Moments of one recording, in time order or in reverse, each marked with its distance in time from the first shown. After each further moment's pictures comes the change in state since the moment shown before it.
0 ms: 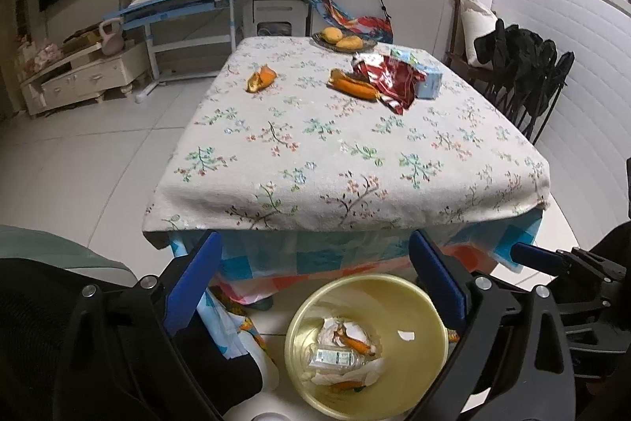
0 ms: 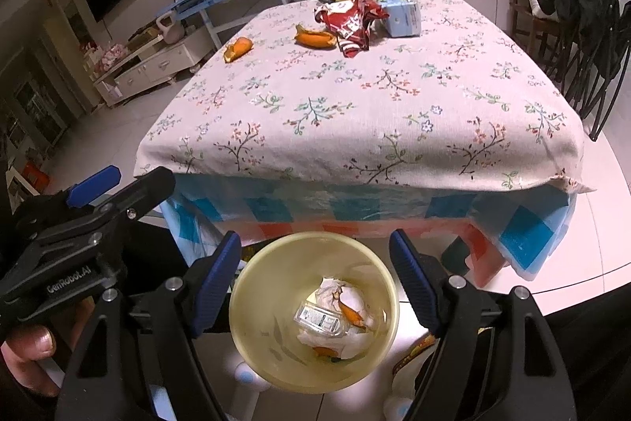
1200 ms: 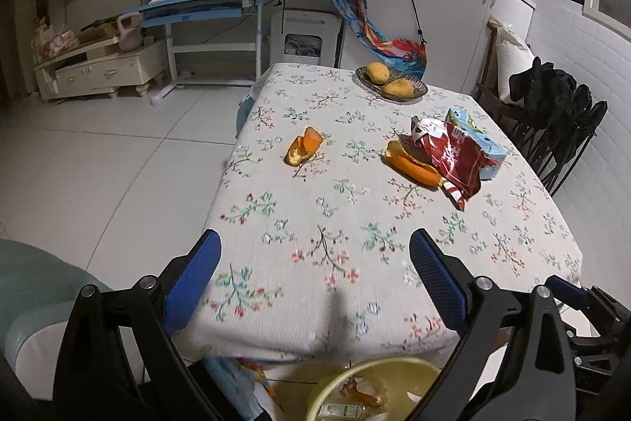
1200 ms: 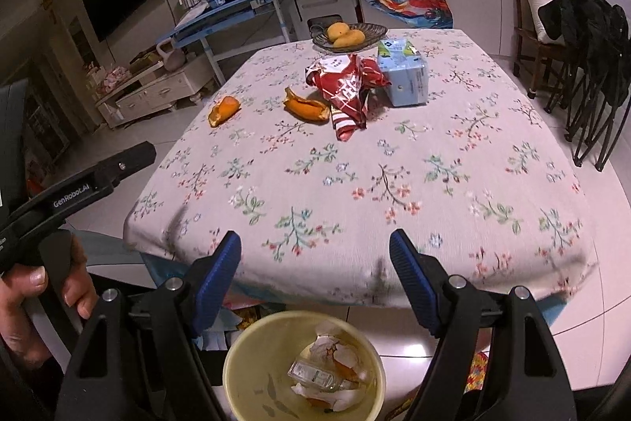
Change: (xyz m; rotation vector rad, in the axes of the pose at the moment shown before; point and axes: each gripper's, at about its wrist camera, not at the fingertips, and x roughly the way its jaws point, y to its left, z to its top) left arm 0.064 0.047 0.100 -0.096 -0.017 0.046; right arm 0.020 -0.016 0.071 -0.006 -0.084 0.017
